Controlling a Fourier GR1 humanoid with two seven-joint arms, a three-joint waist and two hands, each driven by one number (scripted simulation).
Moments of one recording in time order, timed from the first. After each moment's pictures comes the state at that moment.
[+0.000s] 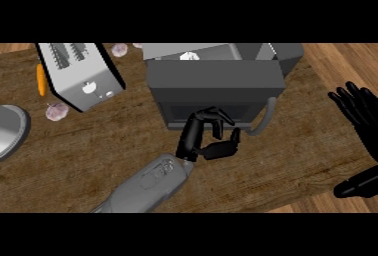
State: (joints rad) left arm -0.69 0.00 -0.81 -0.90 0.55 0.66 -0.47; right arm -0.14 -0.53 -0.07 -1.44 -0.33 0.55 -0.54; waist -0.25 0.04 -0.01
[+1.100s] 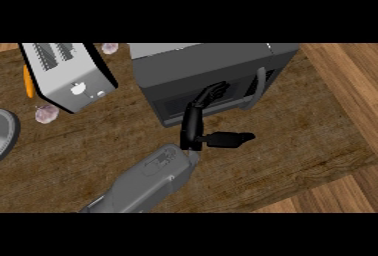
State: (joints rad) left arm -0.78 0.00 -0.82 -0.89 0.81 0.81 -0.53; right arm -0.33 -0.73 -0.19 -1.52 -0.17 0.44 -0.58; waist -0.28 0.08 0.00
